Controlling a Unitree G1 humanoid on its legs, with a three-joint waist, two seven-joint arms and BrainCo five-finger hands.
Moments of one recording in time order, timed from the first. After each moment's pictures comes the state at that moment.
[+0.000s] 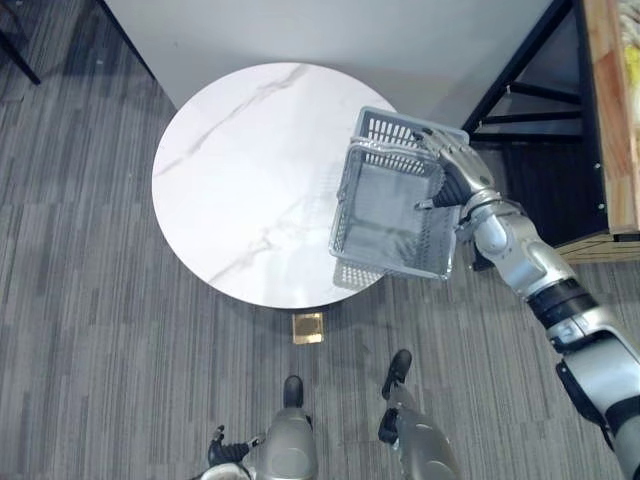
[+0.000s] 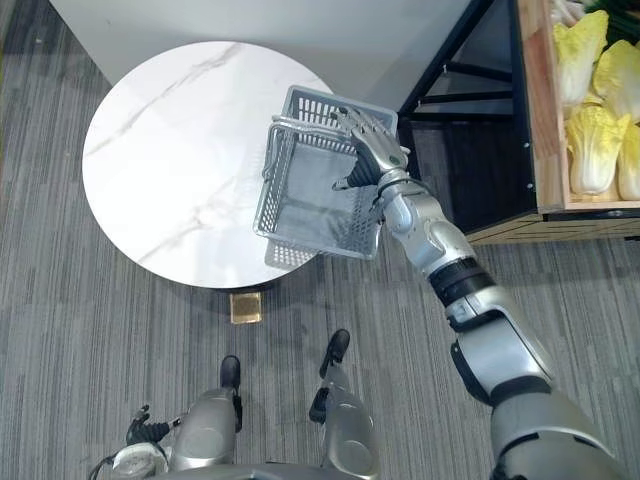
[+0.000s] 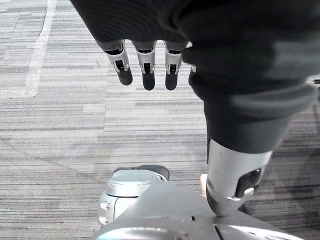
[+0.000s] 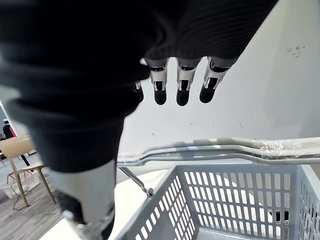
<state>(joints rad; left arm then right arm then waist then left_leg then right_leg) 0.07 0.16 0.16 1.05 0.02 -0.12 0.28 -0.92 -0.55 0.46 0.61 -0.56 -0.13 -0.21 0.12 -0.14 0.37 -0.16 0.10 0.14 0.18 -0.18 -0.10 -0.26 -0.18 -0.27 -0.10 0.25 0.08</state>
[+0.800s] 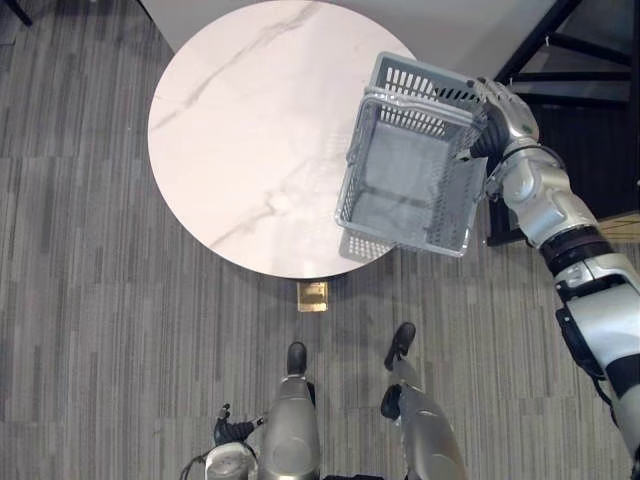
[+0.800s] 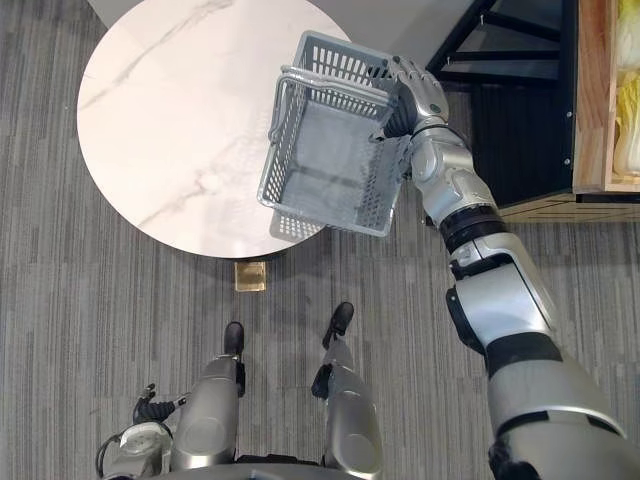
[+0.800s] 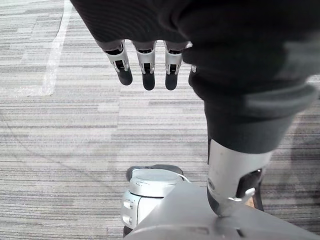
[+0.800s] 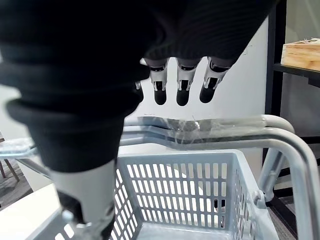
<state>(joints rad) 0.00 0.16 0.14 1.05 0.00 -0.13 0.30 -1.19 -0.55 0.39 0.96 -0.57 -0.07 -0.21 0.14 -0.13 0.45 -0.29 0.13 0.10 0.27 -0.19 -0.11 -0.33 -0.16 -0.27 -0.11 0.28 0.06</state>
